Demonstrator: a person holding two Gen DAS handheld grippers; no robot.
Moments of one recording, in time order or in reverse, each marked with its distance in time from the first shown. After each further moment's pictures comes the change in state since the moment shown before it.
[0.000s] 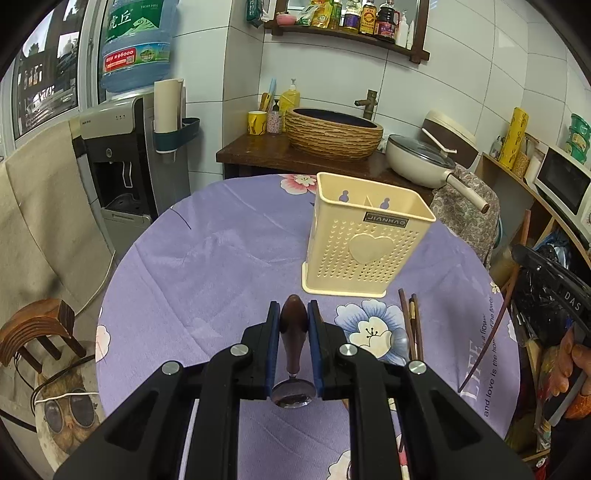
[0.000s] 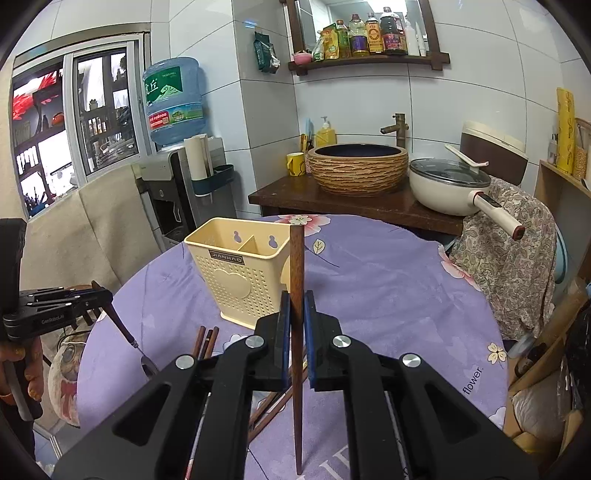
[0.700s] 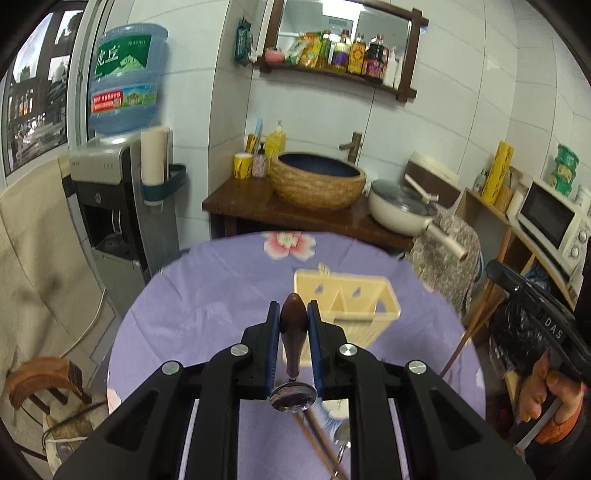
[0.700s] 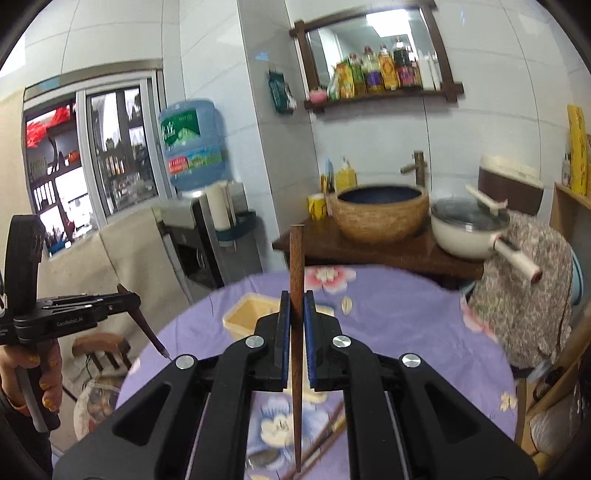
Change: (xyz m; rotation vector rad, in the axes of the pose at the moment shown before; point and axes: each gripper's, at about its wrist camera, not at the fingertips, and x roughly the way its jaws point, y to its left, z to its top) left arm -0.042 -0.009 0.104 -0.010 -0.114 -0.064; right arm -0.014 0.025 0.090 0.021 -0.147 0.075
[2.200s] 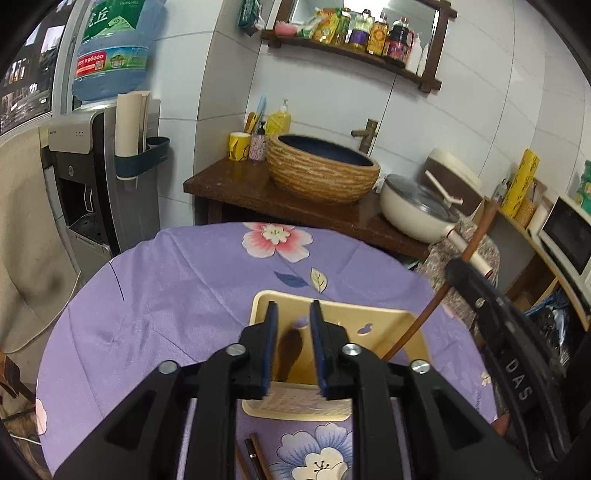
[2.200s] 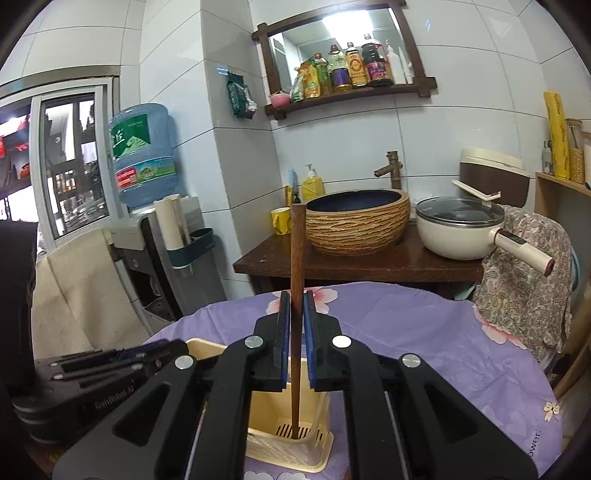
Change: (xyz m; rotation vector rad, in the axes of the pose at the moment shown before) left arm 0.139 -0.021 -0.011 -0.078 0.014 0.001; right arm 0.128 -0.010 -0.030 0.058 -0.067 -0.141
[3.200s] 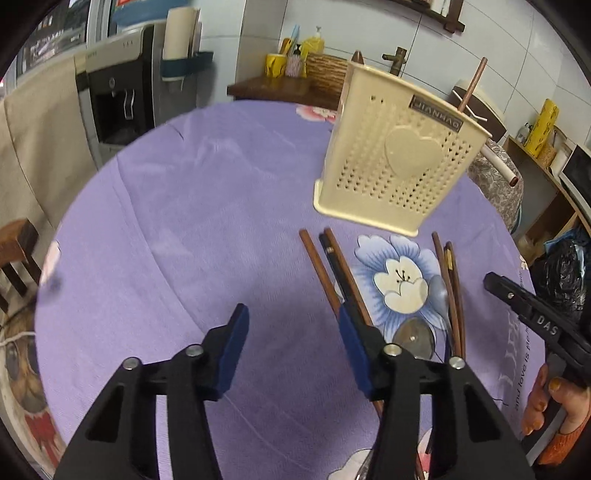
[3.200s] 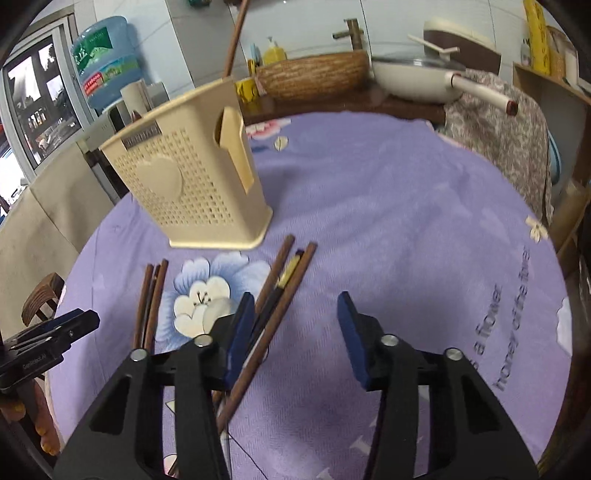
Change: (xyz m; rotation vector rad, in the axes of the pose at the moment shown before) left arm -0.030 0.059 -0.170 -0.029 0.258 0.091; right arm -0.049 -0.058 -0.155 0.104 0.470 -0.075
